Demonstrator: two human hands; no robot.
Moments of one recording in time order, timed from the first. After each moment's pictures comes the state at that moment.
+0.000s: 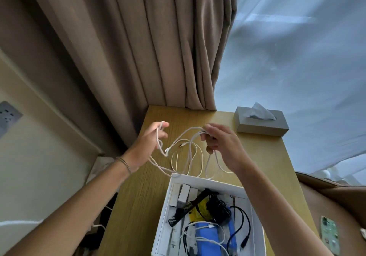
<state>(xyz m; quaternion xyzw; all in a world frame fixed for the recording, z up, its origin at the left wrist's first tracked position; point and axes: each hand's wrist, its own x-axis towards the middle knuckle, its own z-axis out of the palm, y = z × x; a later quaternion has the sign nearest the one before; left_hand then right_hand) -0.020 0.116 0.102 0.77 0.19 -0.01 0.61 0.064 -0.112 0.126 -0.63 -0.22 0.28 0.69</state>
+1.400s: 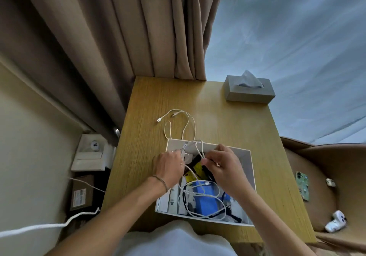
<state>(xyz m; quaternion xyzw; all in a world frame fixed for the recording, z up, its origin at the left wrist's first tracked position) -0.098 0.015 -0.019 0.98 0.11 -0.02 0.16 -0.061 -0.168 0.043 -0.89 -0.19 0.12 0.38</state>
